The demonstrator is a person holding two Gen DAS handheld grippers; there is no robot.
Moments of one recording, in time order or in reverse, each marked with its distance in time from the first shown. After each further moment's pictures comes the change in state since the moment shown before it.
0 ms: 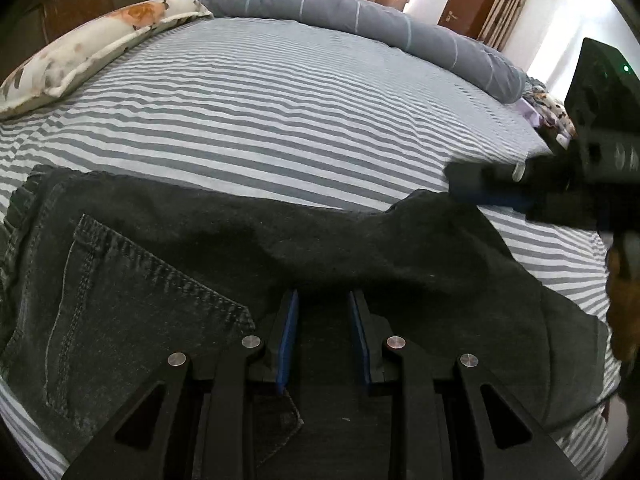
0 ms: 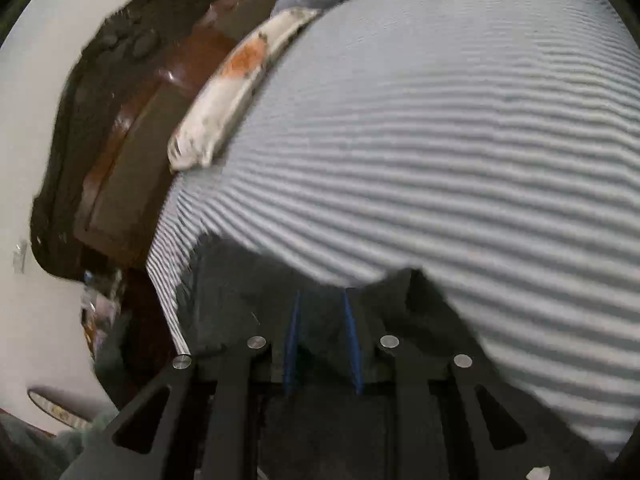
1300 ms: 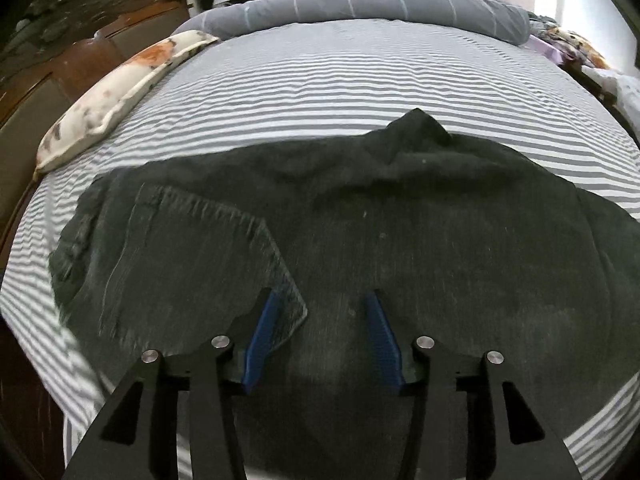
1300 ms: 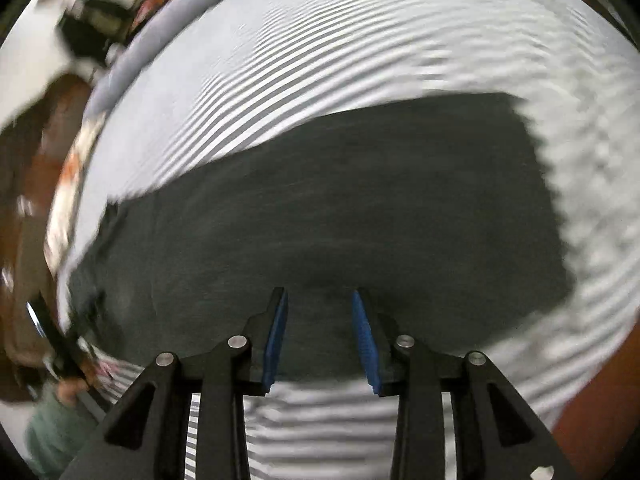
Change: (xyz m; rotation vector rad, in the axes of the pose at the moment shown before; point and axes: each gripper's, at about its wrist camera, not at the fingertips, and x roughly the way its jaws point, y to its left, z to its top) left arm -0.022 -0.036 -0.060 0.181 0.005 0.277; right arm -0.249 -0.177 -0.337 0.667 -0.291 -0.354
